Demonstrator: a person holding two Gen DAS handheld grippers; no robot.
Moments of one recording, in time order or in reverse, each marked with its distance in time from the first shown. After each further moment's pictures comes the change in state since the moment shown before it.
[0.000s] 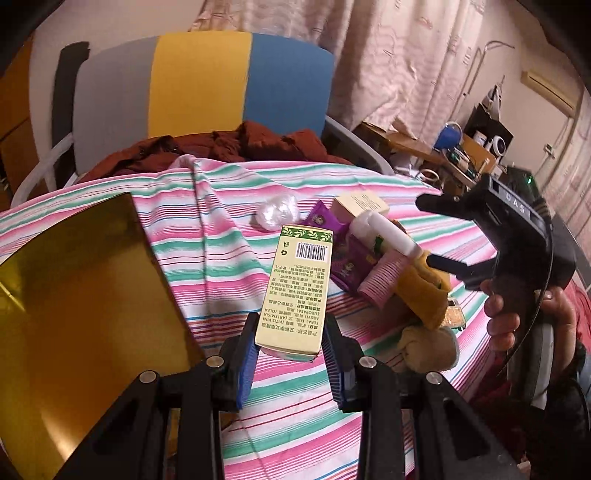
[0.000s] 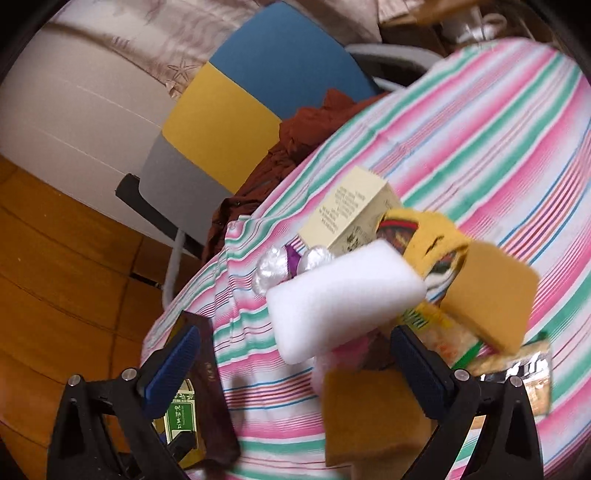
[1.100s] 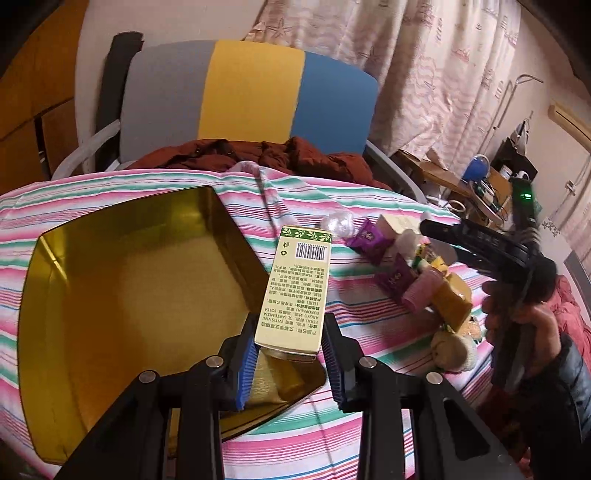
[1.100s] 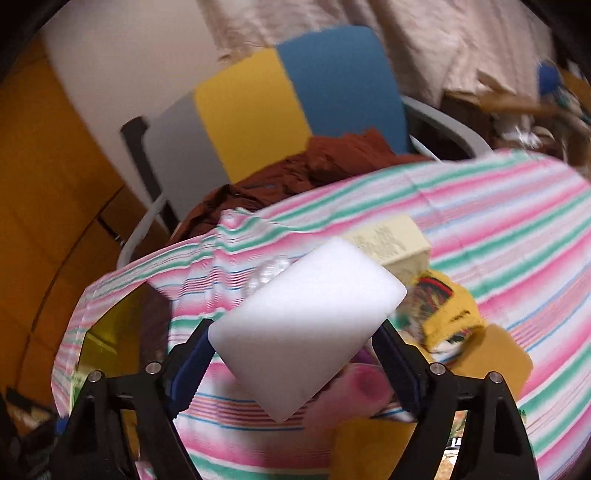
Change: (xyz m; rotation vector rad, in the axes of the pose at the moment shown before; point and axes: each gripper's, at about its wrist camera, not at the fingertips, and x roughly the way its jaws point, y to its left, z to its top) left arm -0.042 0.059 -0.020 -0.117 -0.065 0.078; right arm 0.024 0.068 -0.013 -0.425 -0.080 -0.192
